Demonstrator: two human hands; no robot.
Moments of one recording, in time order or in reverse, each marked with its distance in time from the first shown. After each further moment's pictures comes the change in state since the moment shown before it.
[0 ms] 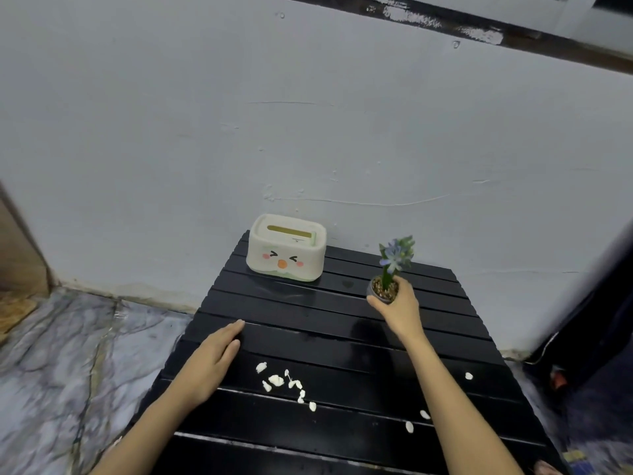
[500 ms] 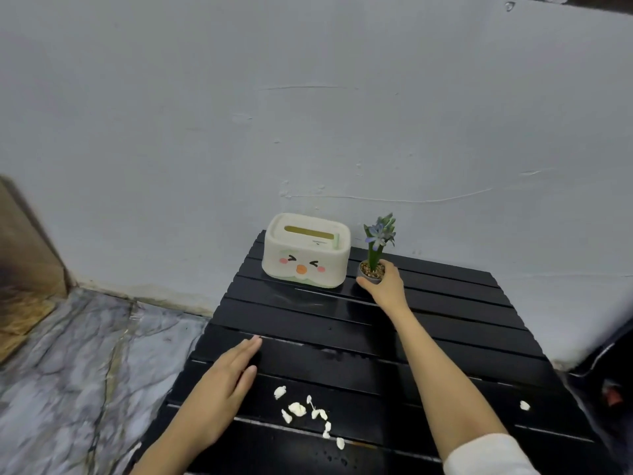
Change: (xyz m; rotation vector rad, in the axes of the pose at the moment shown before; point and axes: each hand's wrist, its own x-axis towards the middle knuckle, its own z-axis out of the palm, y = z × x) left_hand 0.006 -0.010 0.003 0.080 0.013 0.083; right_hand 0.079 -0.007 0.082 0.039 -0.125 0.060
